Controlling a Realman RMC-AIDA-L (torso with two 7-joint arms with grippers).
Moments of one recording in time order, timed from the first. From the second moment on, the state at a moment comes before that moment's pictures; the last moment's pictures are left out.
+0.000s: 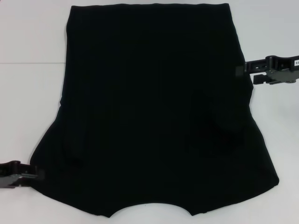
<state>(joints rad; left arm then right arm) -0.53 -2.00 0.34 0.80 2.70 1.57 -2.42 0.82 1.91 -0.67 -0.73 -2.34 -1.37 2.54</state>
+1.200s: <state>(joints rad) -0.56 -1.99 0.32 0.78 2.56 1.67 -2.34 0.77 1.87 -0.64 -0.72 -2.41 -1.52 2.50</state>
